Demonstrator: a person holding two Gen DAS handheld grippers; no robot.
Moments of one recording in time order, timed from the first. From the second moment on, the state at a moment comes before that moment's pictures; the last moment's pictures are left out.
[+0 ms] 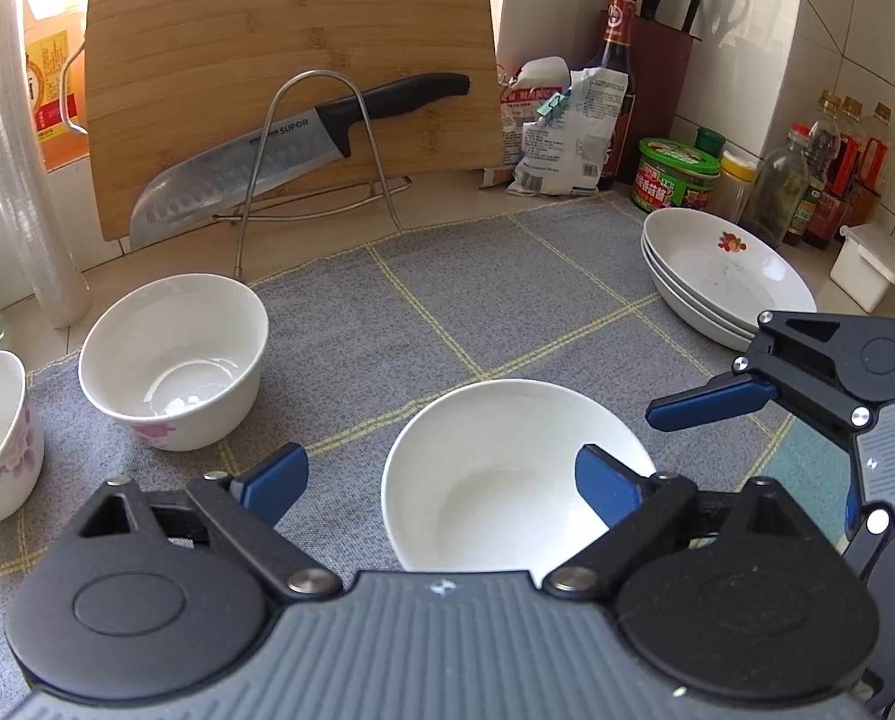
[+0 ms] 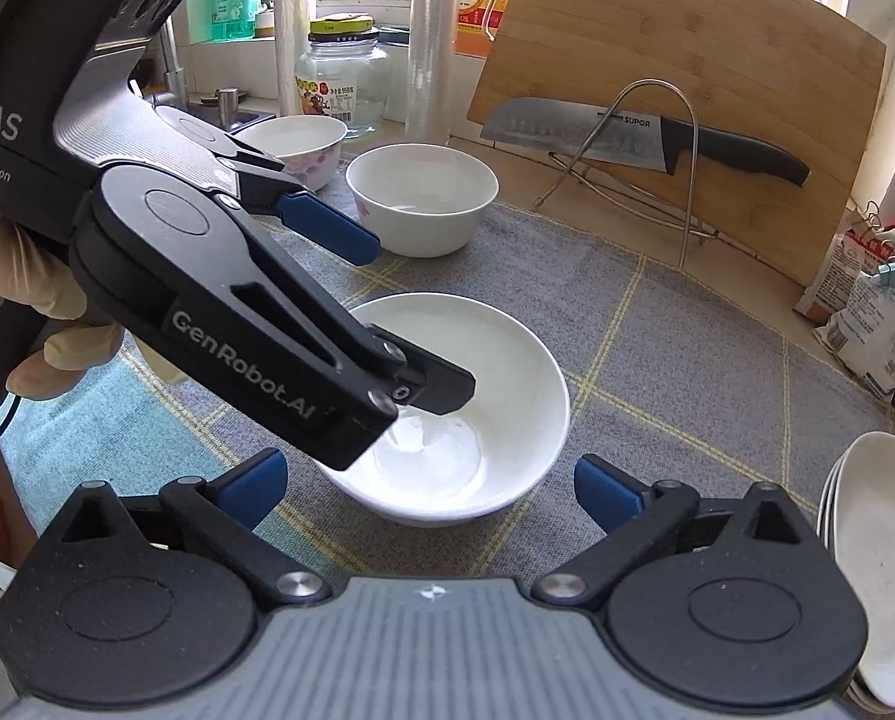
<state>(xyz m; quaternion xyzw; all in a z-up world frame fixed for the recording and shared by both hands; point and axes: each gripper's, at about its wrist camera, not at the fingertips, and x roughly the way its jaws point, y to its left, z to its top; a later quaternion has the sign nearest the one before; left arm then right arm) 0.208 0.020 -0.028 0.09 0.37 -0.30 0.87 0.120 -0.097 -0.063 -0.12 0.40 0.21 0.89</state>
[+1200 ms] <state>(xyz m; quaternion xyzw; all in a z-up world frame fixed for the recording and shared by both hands) 0.221 0.093 -0.041 0.10 0.32 -0.10 0.94 0.213 -0.070 -0.027 -0.07 0.43 0.26 0.86</state>
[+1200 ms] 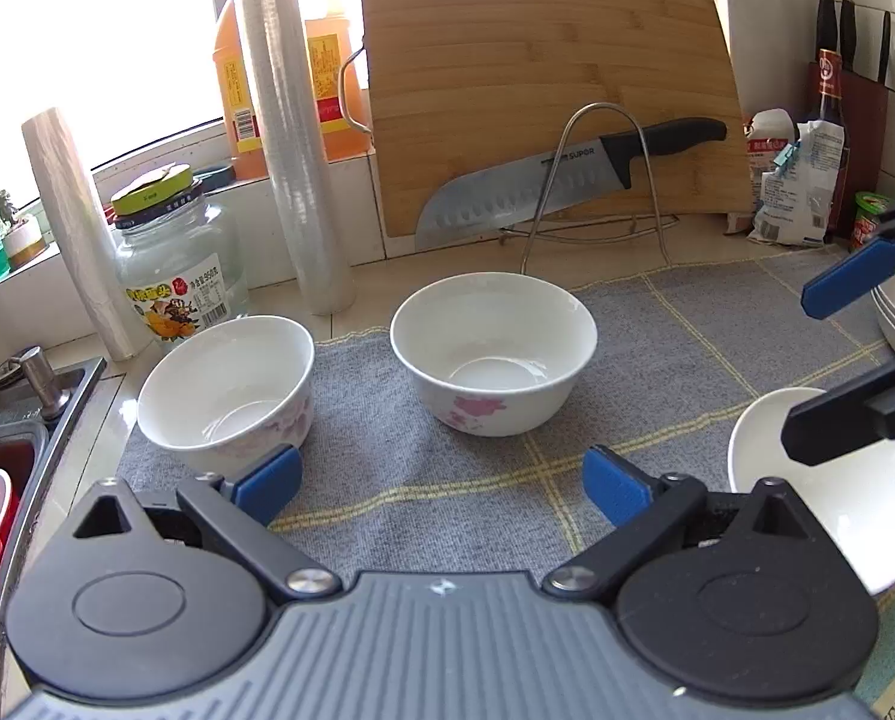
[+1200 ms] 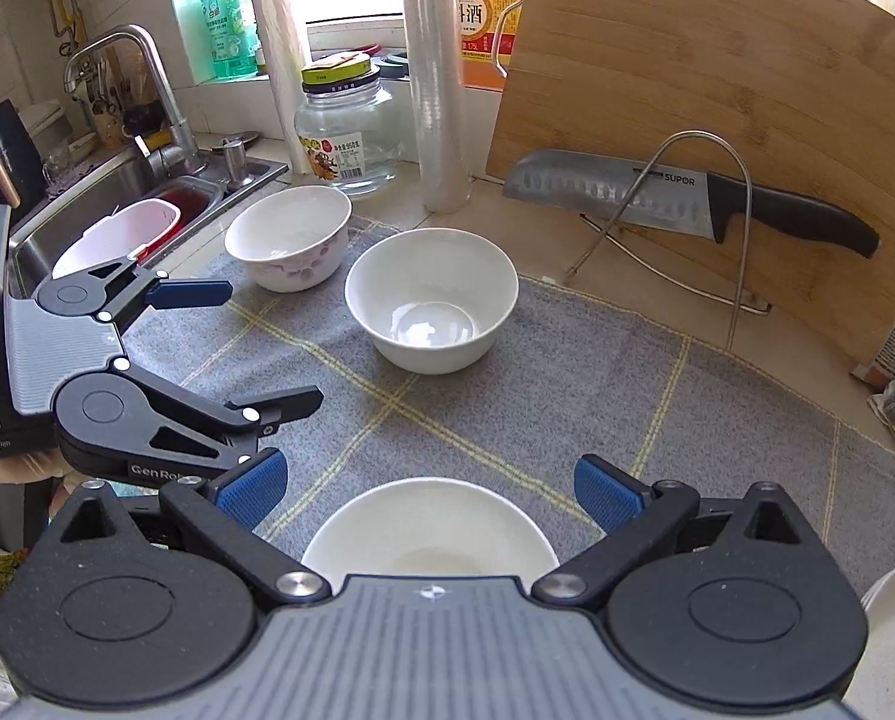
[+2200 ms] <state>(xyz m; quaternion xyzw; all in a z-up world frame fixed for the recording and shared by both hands) 0.279 0.078 -0.069 0.13 0.31 -0.15 0.93 0.338 -0.034 -0.057 -0.06 0.47 0.29 0.83</state>
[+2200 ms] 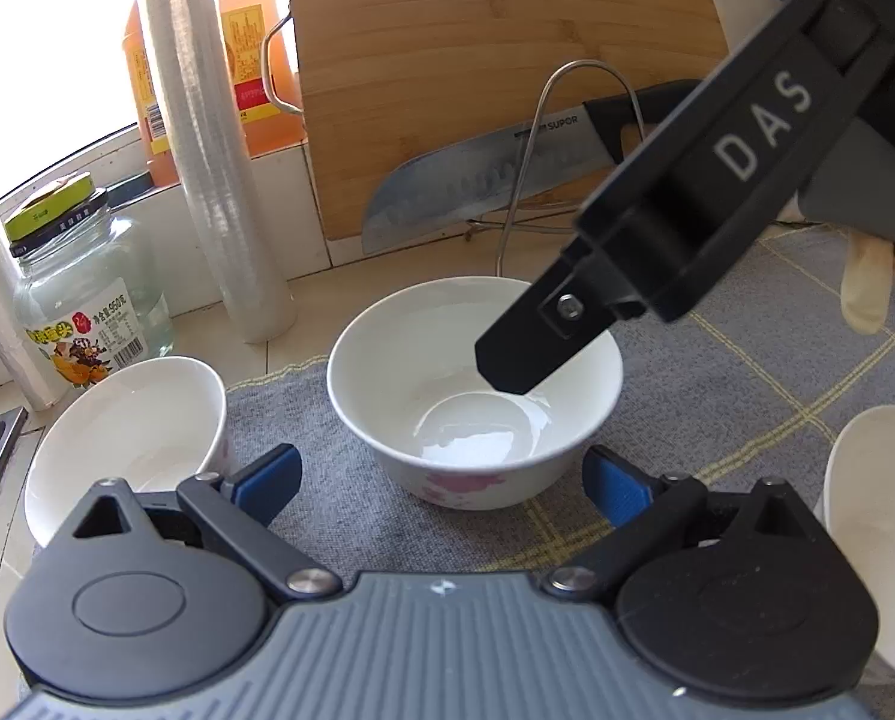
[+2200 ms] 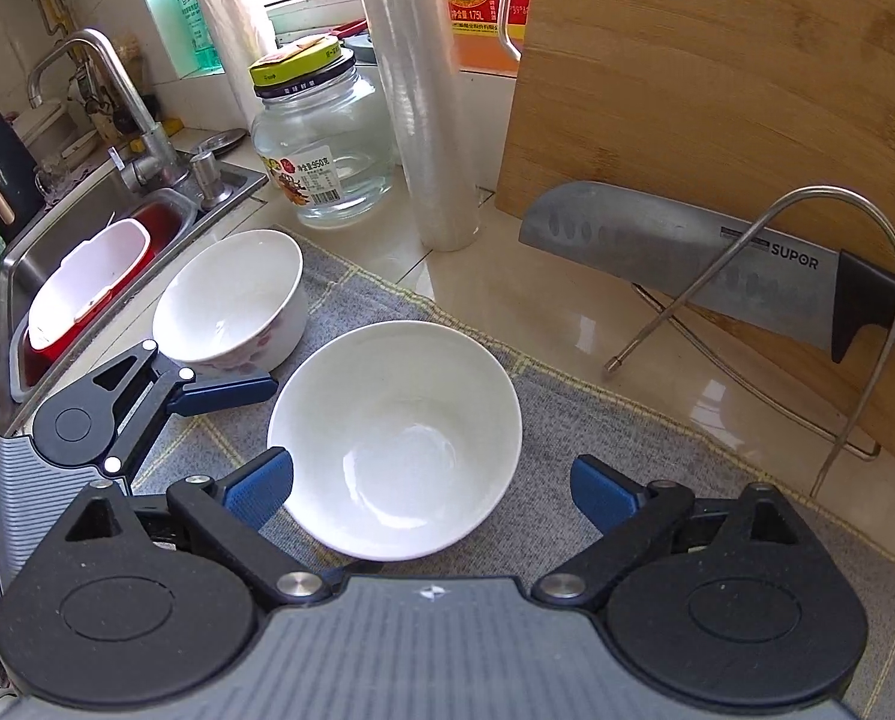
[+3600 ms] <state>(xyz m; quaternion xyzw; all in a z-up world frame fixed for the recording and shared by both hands) 0.282 0.077 -0.068 0.12 0.31 -0.19 0.92 0.356 -0.020 -0.072 -0.05 0.48 0.31 0.82</state>
